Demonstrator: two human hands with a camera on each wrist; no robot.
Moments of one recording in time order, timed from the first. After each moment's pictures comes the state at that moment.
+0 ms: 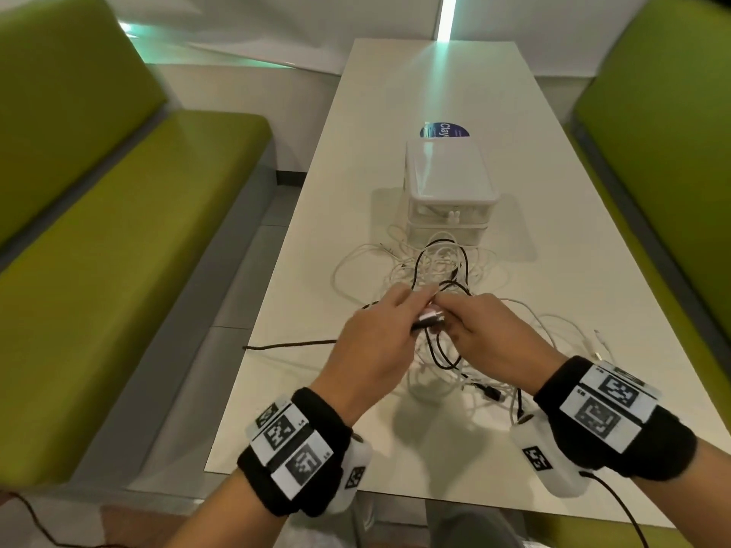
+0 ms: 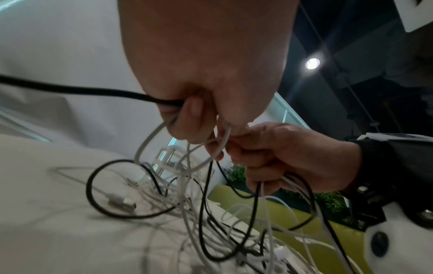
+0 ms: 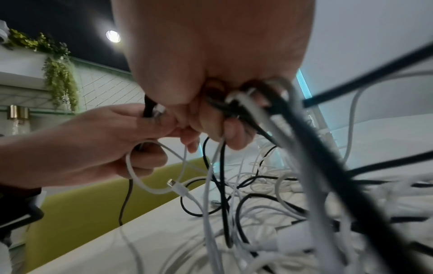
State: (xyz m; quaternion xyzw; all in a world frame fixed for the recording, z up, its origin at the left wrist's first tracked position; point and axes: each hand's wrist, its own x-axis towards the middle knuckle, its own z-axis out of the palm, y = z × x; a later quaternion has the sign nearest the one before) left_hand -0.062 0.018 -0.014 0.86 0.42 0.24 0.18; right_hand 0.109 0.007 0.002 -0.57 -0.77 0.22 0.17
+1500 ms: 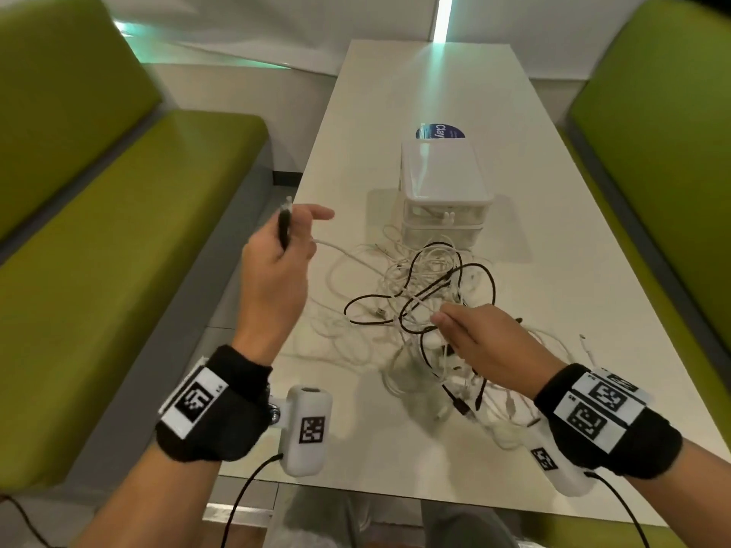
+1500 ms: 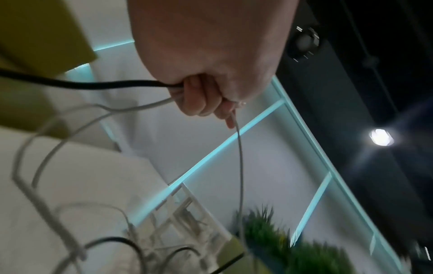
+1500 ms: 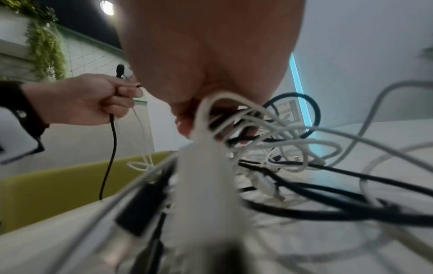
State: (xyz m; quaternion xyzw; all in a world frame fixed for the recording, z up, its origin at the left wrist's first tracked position) left_hand -0.118 0.059 0.032 0.60 0.46 0.56 0.35; right_hand 0.126 0.005 -0.020 -0.57 -0.77 0.21 0.16
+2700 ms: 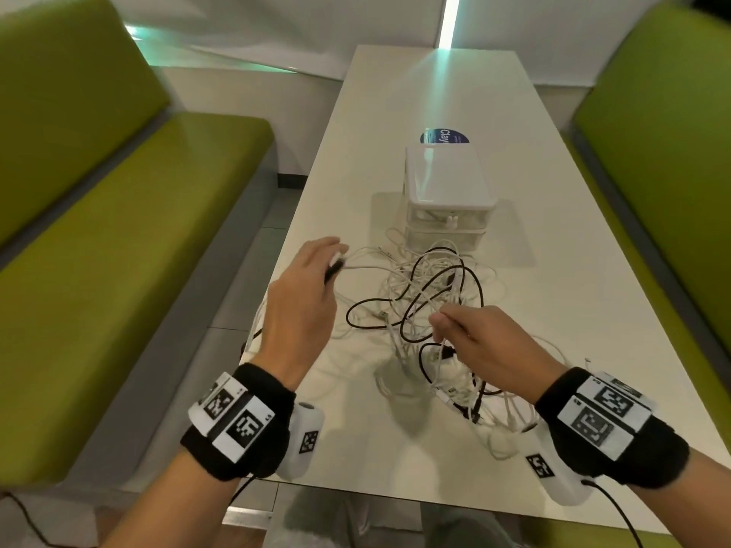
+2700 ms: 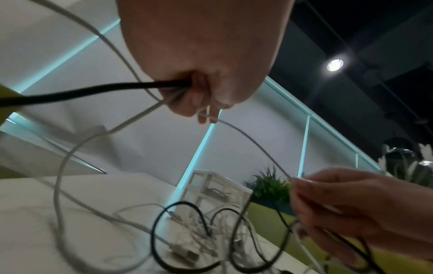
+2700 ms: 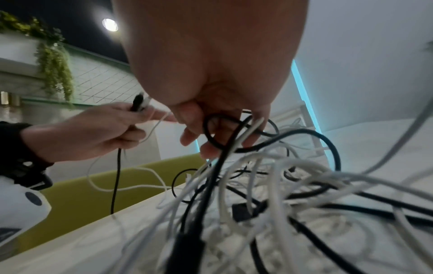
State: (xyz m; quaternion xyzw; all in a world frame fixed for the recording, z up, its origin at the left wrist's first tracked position) left_hand -0.113 0.049 0.003 0.73 0.56 0.38 0.11; right_hand 0.118 0.001 -0.006 -0.58 -0.75 0.25 0.18
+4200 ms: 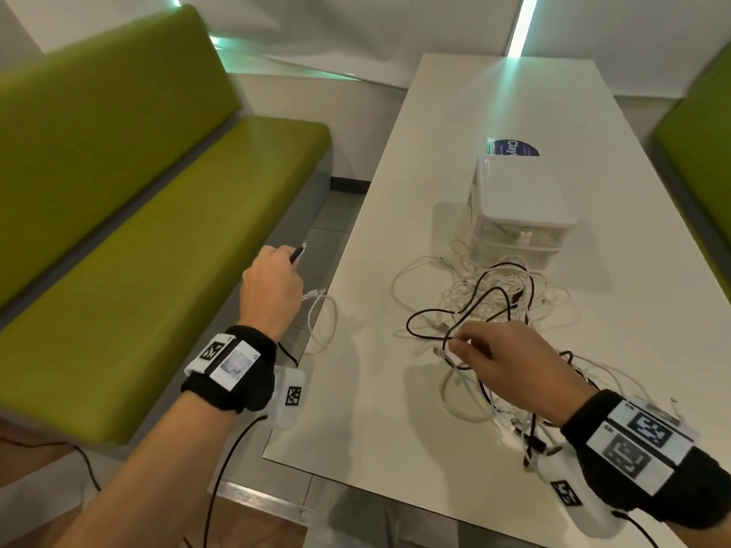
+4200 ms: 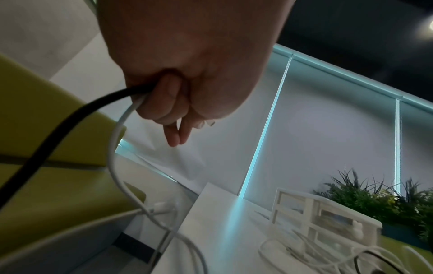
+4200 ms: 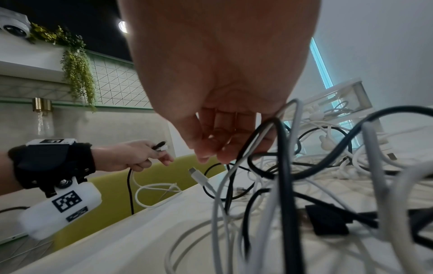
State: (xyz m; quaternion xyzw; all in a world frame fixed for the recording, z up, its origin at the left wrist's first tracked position) left_hand -0.223 0.096 -0.013 0.64 0.74 0.22 0.03; right_hand 0.072 0.016 -0.008 -0.58 -0.77 0.23 0.13
